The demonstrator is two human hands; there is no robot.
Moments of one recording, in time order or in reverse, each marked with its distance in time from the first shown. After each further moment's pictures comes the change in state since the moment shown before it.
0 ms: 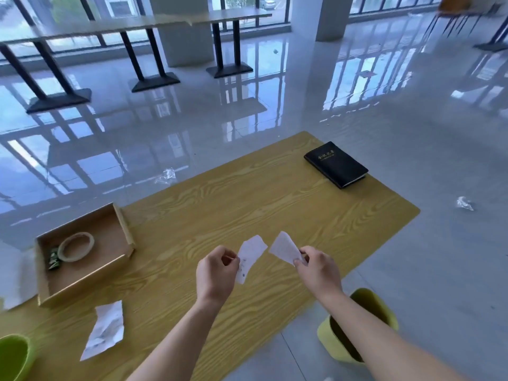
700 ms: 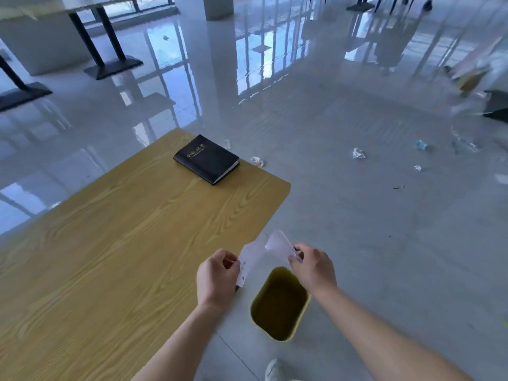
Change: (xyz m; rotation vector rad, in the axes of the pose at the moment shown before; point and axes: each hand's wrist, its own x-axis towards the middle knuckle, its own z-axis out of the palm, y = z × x) left_hand -0.071 0.159 0.273 0.098 -0.315 0.190; right_hand 0.007 0.262 -0.160 0.004 0.168 0.296
